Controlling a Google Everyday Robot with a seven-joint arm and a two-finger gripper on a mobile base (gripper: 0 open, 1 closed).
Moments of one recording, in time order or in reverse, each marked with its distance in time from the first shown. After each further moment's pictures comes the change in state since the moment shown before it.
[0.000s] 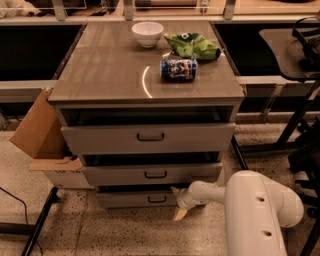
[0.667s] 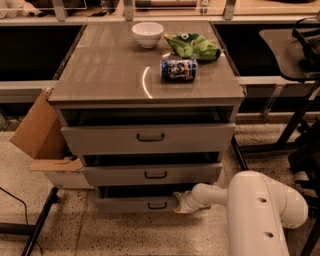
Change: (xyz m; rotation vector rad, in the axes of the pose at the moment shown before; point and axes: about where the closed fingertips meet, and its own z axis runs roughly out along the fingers) arm 0.016 0.016 -0.003 -0.015 0.026 0.025
